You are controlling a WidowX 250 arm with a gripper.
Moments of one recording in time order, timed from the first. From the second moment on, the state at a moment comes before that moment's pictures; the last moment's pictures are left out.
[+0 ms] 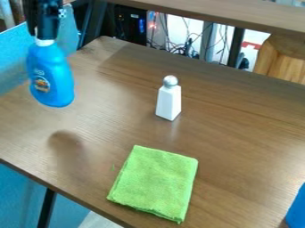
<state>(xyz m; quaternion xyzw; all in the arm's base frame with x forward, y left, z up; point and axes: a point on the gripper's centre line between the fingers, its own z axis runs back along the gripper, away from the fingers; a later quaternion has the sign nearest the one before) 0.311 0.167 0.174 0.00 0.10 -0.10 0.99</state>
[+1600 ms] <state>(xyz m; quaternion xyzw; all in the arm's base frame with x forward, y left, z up) 0.364 0.203 0.122 -0.02 0.05 -0.17 0.98</state>
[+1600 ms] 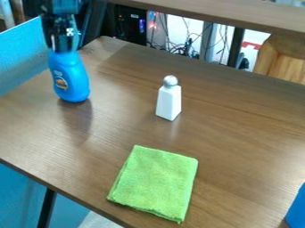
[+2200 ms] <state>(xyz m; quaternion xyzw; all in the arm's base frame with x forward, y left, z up) 0.363 0.188 0.126 -0.06 0.04 -0.16 0.98</state>
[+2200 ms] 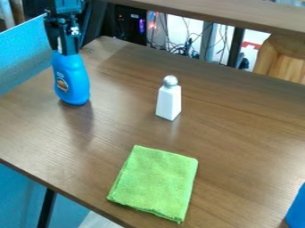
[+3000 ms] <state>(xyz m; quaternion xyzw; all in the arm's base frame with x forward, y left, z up) 0.312 0.092 0.172 -0.03 0.10 -0.23 0.97</state>
